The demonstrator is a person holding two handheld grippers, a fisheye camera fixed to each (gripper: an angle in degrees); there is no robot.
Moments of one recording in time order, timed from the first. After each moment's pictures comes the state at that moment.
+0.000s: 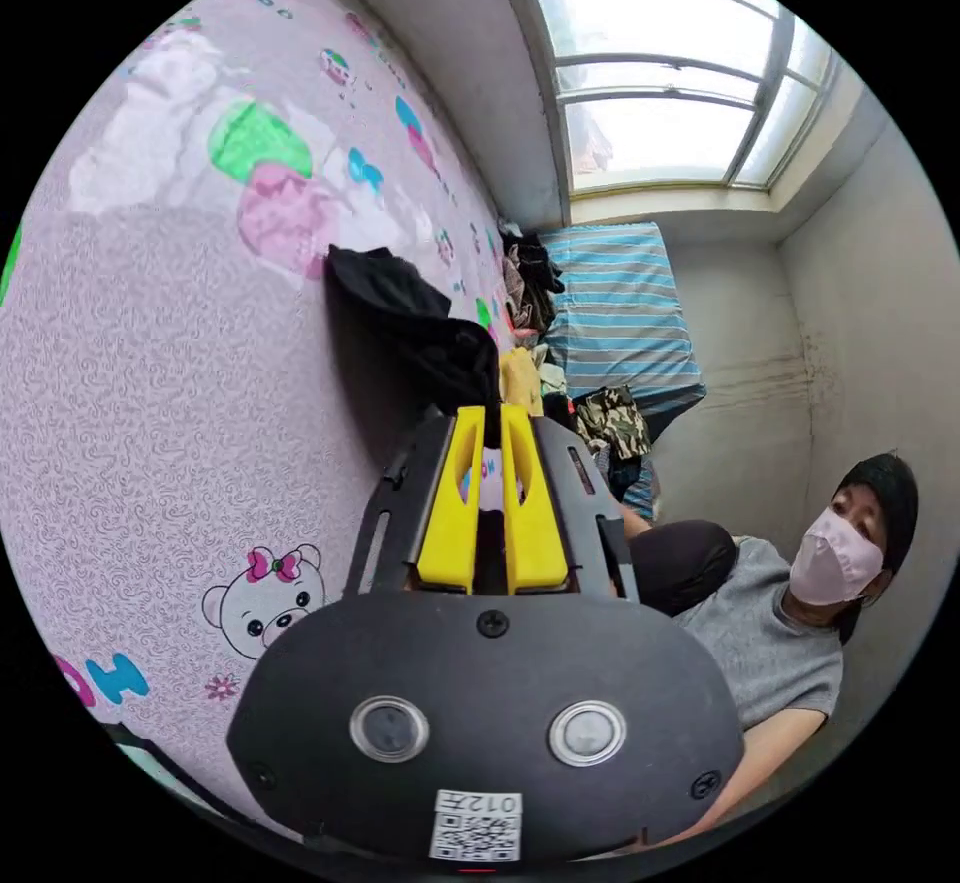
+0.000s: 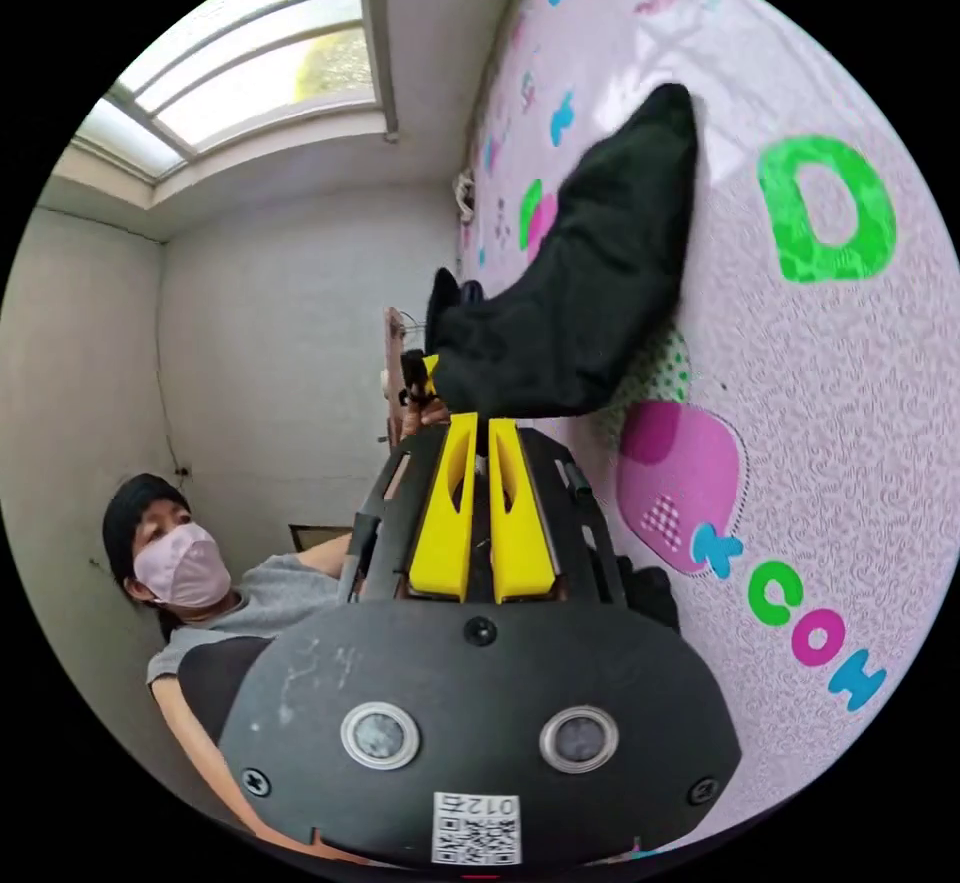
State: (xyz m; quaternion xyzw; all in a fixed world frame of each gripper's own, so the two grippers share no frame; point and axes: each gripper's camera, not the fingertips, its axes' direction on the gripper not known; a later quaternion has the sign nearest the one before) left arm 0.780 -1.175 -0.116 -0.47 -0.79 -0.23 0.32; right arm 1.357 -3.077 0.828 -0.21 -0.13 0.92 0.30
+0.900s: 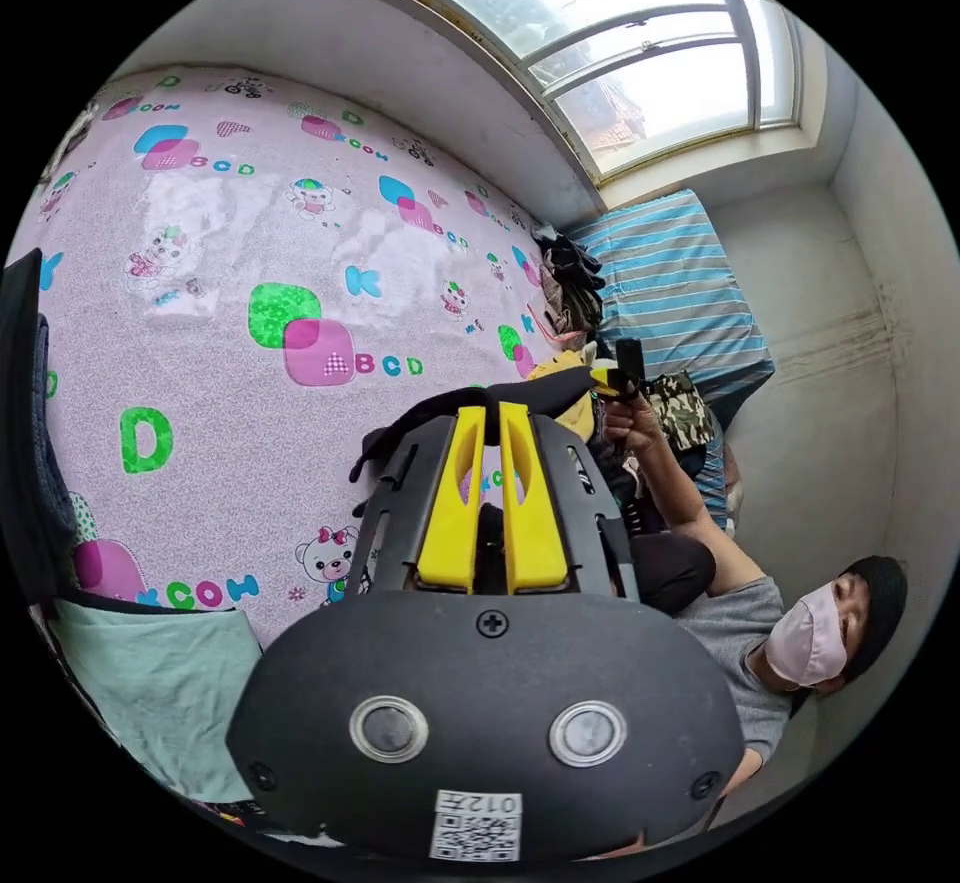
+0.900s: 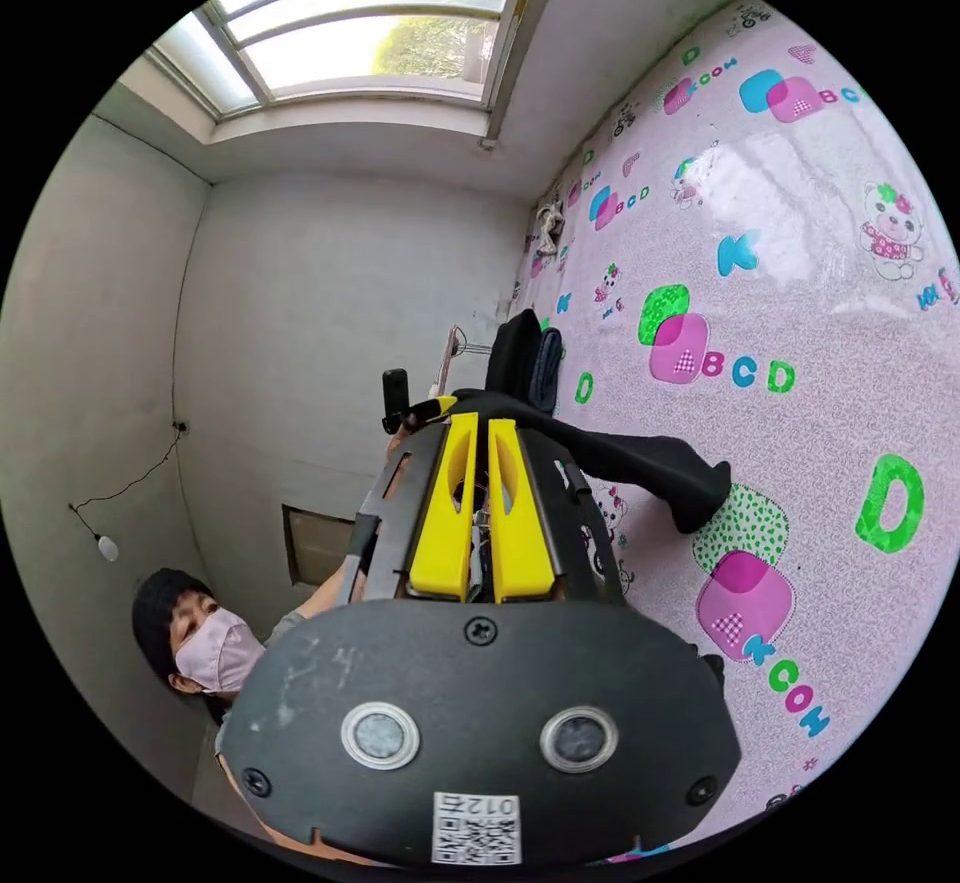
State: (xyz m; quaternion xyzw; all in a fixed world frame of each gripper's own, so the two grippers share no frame) left arm 0.706 -1.133 0.067 -0.55 -0.80 -0.15 0.18; right arm 1.548 -3.376 1.159 -0.18 -0.15 0.89 0.40
